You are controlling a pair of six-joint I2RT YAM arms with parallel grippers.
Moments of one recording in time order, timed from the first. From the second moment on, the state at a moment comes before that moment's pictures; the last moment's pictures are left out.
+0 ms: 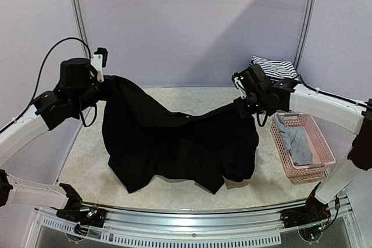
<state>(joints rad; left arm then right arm) -0.61 1.07 1.08 -0.33 -0.42 -0.18 0.73 1.57 1.33 -0.61 0.42 0.17</state>
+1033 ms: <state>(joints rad) -0.61 0.90 1.78 -0.48 -0.08 -0.07 1.00 1.26 2.02 -0.94 -0.06 -0.02</state>
